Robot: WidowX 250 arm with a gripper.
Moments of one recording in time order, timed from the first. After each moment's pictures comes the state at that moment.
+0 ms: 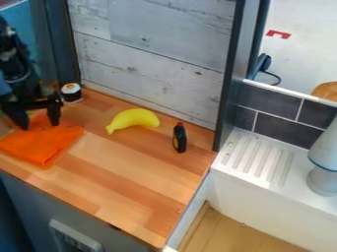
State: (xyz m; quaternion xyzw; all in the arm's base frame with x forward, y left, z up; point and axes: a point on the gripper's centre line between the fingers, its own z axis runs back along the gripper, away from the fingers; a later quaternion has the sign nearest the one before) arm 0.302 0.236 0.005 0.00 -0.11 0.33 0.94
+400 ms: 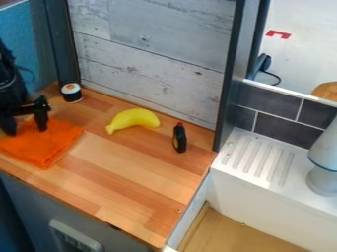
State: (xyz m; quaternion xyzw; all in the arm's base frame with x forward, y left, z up) arm 0.289 0.246 -0.002 0.00 -0.11 0.34 0.93
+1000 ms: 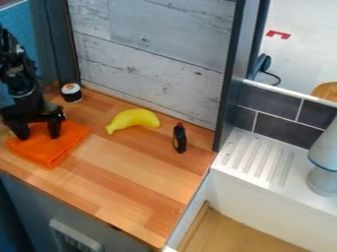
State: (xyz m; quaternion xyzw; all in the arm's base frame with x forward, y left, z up) arm 0.314 0.207 -0.021 0.01 -0.09 0.28 0.95
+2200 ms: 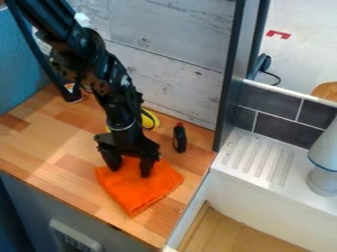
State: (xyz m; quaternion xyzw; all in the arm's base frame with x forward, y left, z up) arm 0.322 0.016 -0.020 -0.03 -0.09 0.09 0.99
